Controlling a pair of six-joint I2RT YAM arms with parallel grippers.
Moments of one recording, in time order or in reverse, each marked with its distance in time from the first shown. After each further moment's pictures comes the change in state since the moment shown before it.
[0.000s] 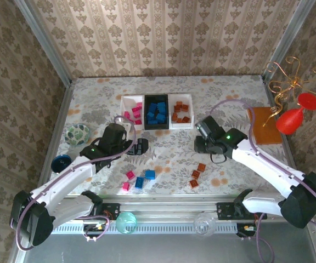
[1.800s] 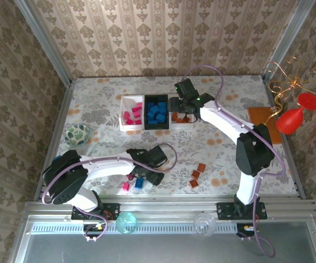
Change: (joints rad) left arm -0.462 0.499 0.114 -0.210 -0.121 0.006; right arm -0.117 0.606 0.521 0.280 0.013 -0.177
